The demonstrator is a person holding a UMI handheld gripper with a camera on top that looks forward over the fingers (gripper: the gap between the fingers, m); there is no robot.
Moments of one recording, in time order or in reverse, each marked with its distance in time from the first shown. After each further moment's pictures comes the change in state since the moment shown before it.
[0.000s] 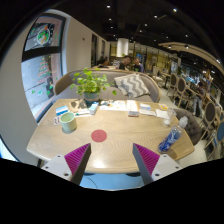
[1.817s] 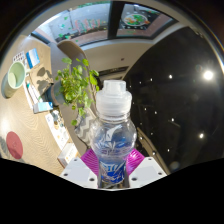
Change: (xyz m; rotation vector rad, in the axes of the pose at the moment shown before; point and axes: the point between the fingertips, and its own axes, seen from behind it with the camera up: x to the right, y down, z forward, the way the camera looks) arm 0.067 -0.232 0.173 0.382 0.617 -1.138
